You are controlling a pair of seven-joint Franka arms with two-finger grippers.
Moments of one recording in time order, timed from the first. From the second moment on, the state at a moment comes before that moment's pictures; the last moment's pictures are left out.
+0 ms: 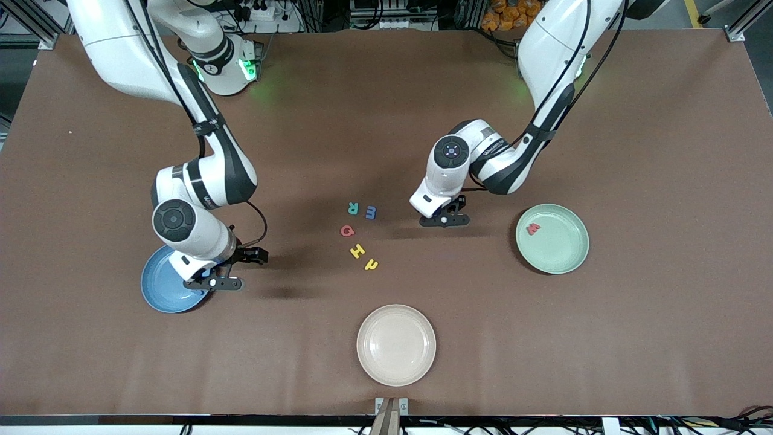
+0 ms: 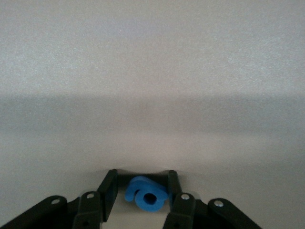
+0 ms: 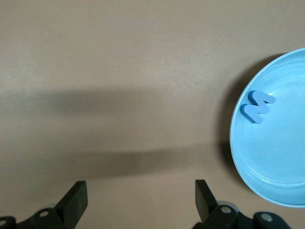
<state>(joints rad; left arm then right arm) -0.43 0.62 -0.29 -1.93 0.28 2.51 -0.91 0.26 0.55 -0.01 -1.72 -0.05 2.24 0.31</state>
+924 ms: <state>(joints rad) -0.43 0.62 -0.29 -1.93 0.28 2.51 -0.91 0.34 0.55 0.01 -1.72 -0.05 2.25 0.32</state>
